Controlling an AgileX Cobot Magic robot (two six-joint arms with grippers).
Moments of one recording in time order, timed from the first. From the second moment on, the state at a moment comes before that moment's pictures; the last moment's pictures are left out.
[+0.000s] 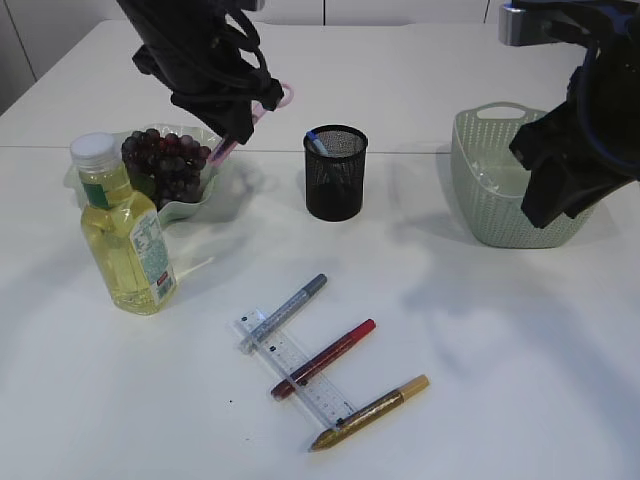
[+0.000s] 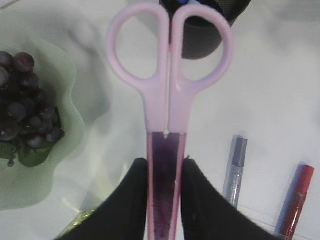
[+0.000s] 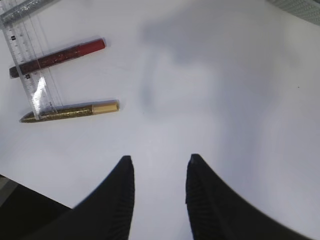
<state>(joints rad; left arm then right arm) -0.50 2.05 -1.92 0.02 1.06 -0.02 0.28 1.52 -1.35 0.11 1.24 -0.14</state>
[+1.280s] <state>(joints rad) -0.50 1.90 -1.92 -0.10 1.09 0.00 0.28 1.53 -1.35 0.38 0.93 -0.15</state>
